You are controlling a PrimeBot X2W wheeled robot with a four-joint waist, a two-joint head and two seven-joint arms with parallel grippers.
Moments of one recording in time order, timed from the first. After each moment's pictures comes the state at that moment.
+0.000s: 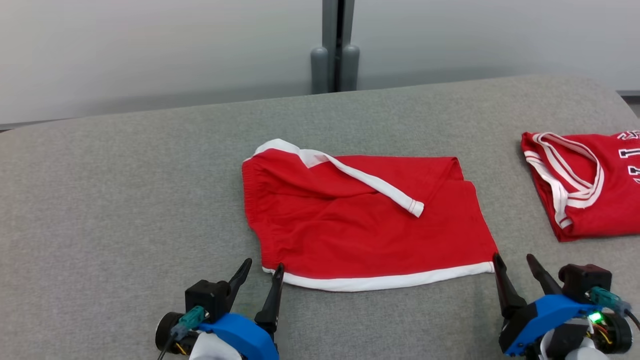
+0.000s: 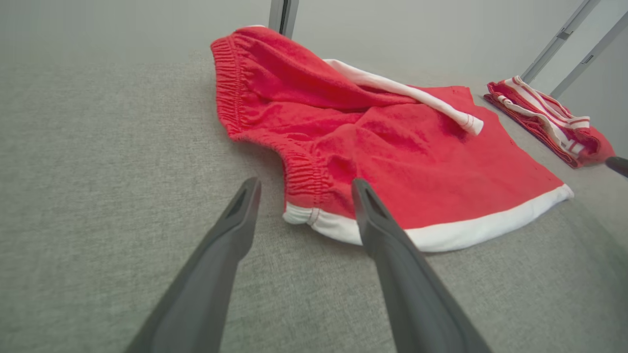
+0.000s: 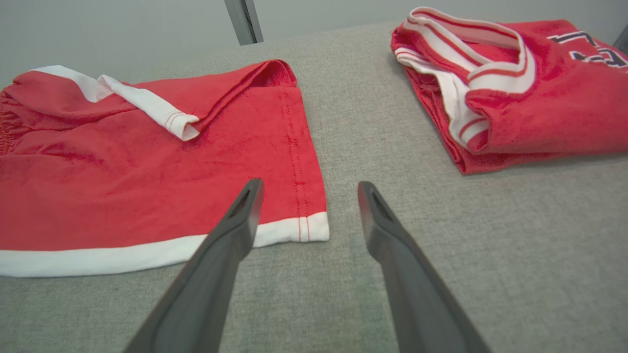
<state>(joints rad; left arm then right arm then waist) -0.16 0.09 -0.40 0.50 -0.40 -0.12 -0.18 -0.10 -0.06 -0.10 0.33 0.18 0.13 0.02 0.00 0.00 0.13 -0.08</state>
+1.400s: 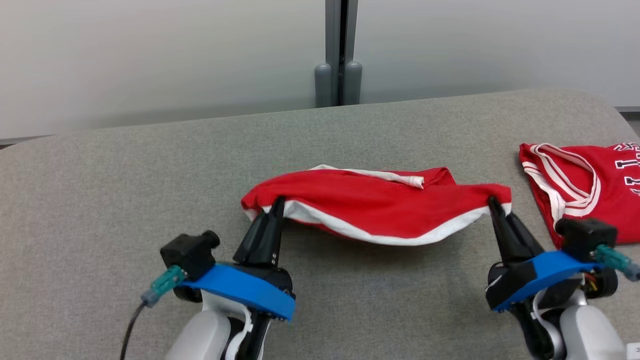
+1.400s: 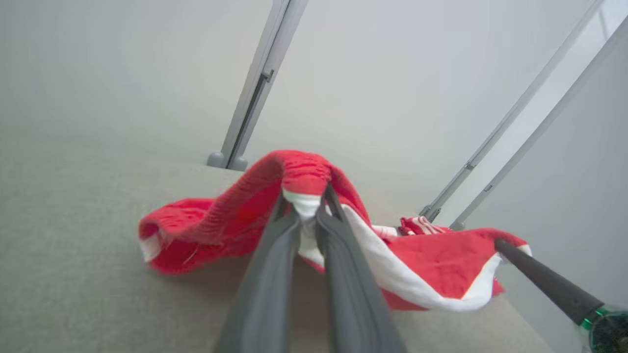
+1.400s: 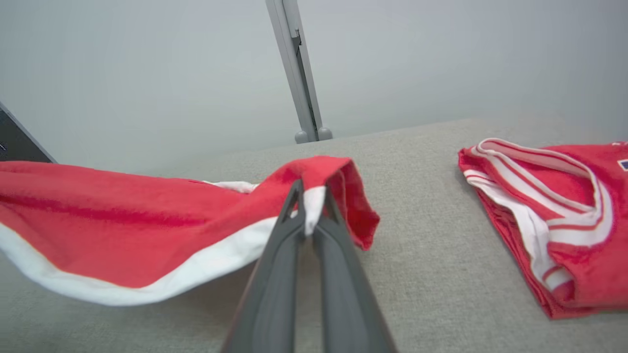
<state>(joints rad) -0.25 0.06 -0.42 0.32 -0.64 -0.12 -0.21 -0.20 -0.06 0.00 0.23 0.29 0.13 0.01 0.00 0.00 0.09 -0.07</state>
